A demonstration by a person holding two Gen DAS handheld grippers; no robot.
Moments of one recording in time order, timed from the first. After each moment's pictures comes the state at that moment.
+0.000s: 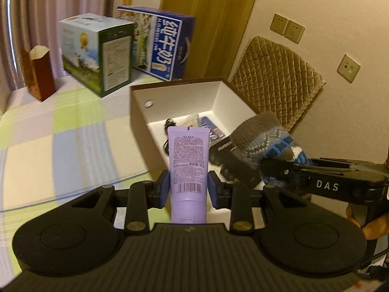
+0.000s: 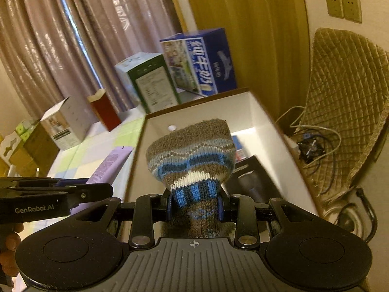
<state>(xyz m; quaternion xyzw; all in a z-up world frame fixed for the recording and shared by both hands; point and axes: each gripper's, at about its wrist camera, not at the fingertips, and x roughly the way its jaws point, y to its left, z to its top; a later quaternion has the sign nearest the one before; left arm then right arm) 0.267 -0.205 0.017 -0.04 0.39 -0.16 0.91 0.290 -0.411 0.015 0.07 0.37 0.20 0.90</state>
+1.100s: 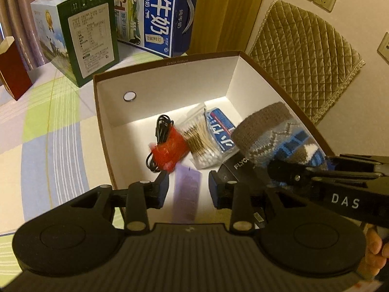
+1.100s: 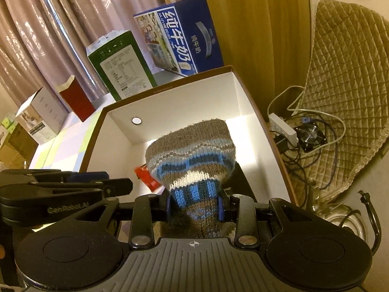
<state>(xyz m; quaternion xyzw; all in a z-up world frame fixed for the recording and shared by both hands) 0.383 -0.267 -0.043 0.00 0.46 -0.12 0.88 0.381 -0.422 -0.030 0.07 0.44 0.19 0.88</state>
